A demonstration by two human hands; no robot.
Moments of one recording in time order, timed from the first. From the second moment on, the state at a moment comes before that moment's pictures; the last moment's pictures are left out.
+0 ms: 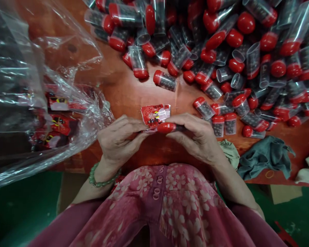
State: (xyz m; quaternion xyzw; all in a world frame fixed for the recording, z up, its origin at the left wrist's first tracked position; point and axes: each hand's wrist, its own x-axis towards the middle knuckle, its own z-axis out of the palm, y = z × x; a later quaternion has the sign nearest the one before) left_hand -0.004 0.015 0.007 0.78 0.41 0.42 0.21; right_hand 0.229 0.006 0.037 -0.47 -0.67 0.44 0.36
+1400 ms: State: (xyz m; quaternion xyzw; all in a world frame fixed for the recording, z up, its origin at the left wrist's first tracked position) left_hand 0.021 -0.029 -0.019 0.26 0.46 0.47 0.71; right_hand 0.188 0.002 0.015 -0.46 -0.38 0.75 0.28
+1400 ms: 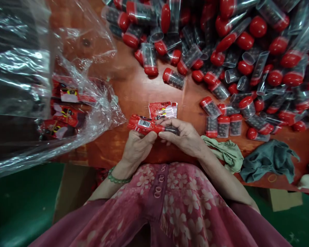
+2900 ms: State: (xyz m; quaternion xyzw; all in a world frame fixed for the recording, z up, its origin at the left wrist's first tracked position) left_hand 0.010 0.002 0.002 0.20 0.45 0.55 0.67; right_hand 0.155 -0.009 -0.004 -0.43 -0.55 0.63 0.35
